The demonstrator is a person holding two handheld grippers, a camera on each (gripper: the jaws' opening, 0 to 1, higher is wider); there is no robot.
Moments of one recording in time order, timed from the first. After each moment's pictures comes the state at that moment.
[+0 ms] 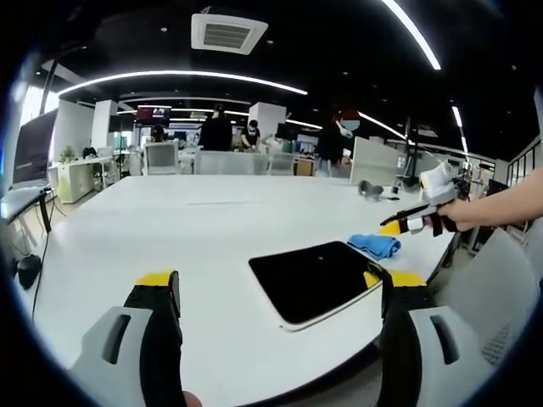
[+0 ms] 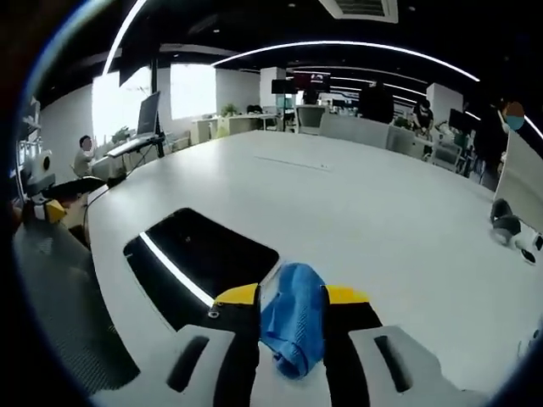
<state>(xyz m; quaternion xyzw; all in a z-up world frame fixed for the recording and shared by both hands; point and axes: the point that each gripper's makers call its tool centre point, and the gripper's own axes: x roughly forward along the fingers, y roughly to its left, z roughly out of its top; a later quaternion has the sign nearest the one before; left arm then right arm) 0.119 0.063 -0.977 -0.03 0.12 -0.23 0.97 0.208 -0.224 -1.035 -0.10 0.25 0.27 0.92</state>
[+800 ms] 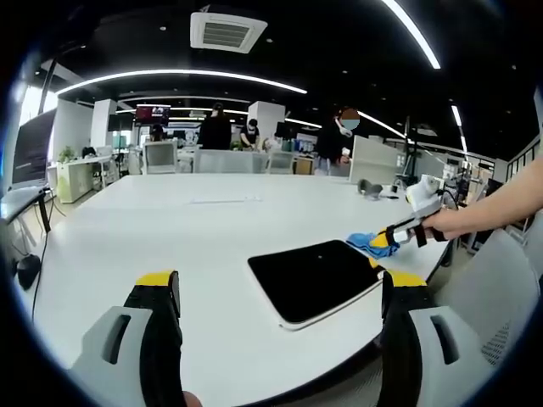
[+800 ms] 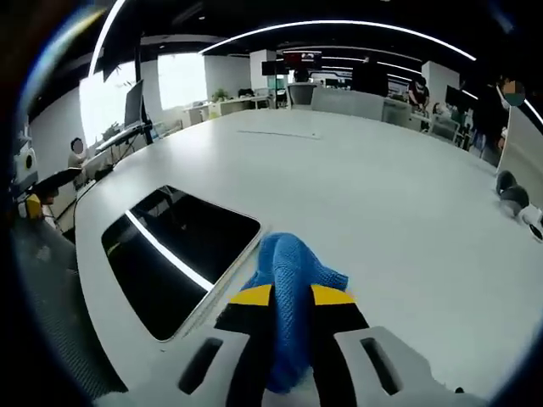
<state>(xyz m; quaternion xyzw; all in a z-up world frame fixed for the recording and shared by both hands) 0.120 0.063 -0.979 -0.03 0.12 -0.23 0.97 0.217 -0.237 -1.078 -0.08 0.32 0.23 0.92</state>
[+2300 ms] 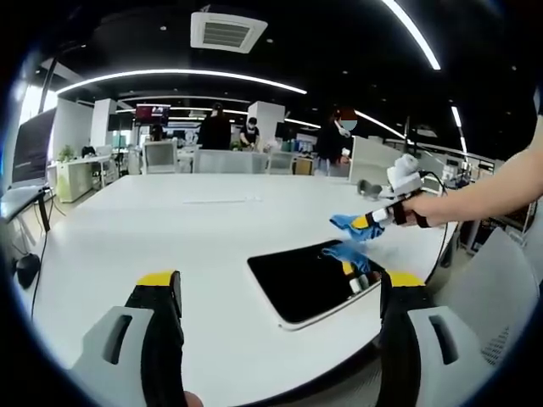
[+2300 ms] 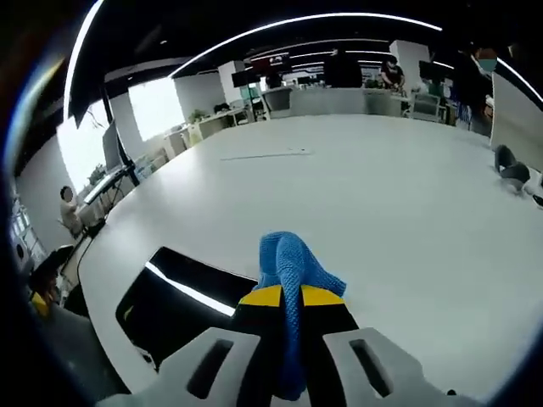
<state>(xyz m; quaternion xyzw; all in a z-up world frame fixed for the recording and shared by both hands) 0.118 0.061 -0.976 -0.03 0.12 -0.23 0.97 0.263 -0.191 -1.040 0.02 0.32 0.20 0.92</state>
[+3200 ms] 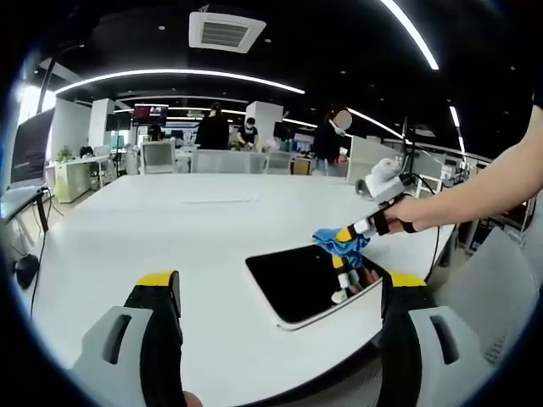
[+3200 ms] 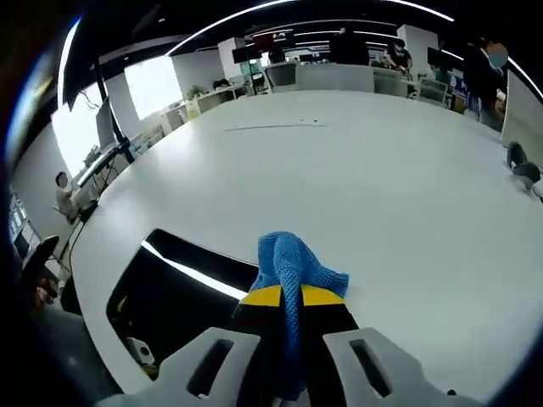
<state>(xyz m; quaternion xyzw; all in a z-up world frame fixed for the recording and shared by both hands) 0.118 0.059 -0.977 -0.03 0.12 -0.24 0.96 0.259 -0.173 -1.075 -0.02 0.38 0.19 0.90</state>
